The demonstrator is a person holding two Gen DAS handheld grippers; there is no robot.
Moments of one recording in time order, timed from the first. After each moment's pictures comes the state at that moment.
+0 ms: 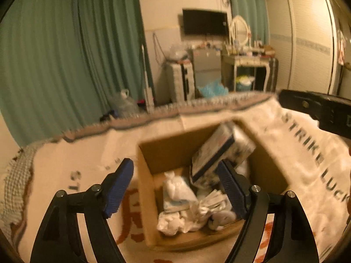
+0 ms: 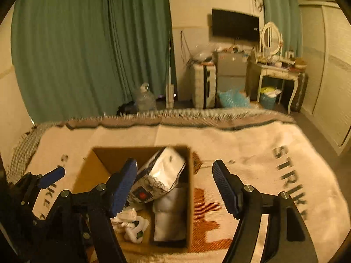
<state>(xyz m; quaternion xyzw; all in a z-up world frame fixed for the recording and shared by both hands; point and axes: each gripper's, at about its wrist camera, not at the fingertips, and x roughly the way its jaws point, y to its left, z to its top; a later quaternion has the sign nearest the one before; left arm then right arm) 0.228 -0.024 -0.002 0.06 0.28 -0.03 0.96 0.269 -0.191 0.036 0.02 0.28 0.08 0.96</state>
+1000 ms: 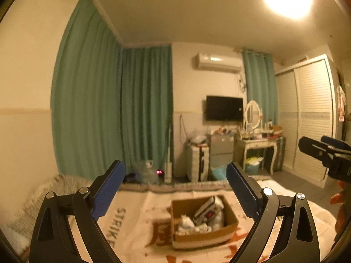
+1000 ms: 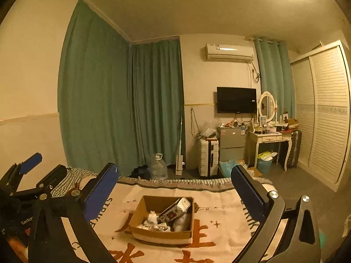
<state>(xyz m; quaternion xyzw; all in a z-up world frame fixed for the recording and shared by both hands) 0.000 0.011 0.128 -0.01 0.03 0.02 1.00 -0.002 -0.217 0.177 0.02 0.06 0.12 0.99</state>
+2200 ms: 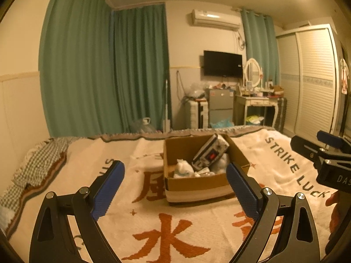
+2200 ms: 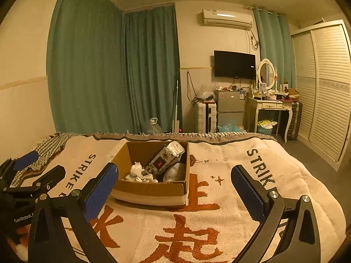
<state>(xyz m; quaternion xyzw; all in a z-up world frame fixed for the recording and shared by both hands) 0.046 -0.013 0.003 0.02 0.15 0.02 0.99 0.063 -0.220 0.024 0.01 0.16 0.11 0.98</state>
